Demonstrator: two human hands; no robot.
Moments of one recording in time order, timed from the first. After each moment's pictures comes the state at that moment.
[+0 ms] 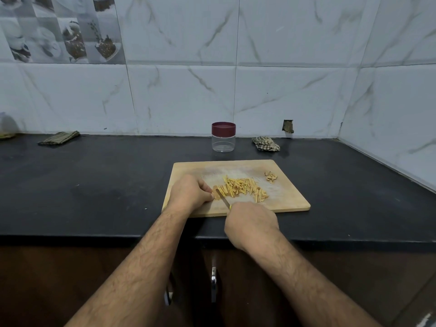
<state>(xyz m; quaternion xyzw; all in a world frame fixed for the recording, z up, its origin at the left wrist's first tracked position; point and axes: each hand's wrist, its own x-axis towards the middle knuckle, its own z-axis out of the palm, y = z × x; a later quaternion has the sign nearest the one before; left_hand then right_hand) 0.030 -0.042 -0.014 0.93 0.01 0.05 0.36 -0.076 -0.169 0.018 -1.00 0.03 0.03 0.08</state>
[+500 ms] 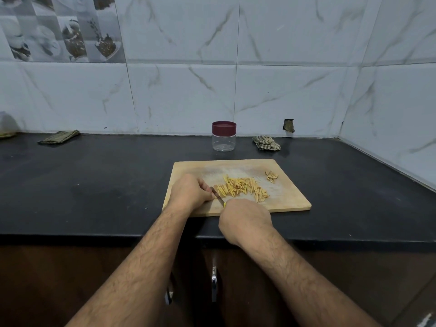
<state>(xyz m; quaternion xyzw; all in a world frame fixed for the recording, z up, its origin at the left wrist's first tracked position) 0.028 -0.043 -0.013 0.93 0.00 0.05 0.37 -0.068 -0.160 0.018 -1.00 0.02 0.04 0.09</state>
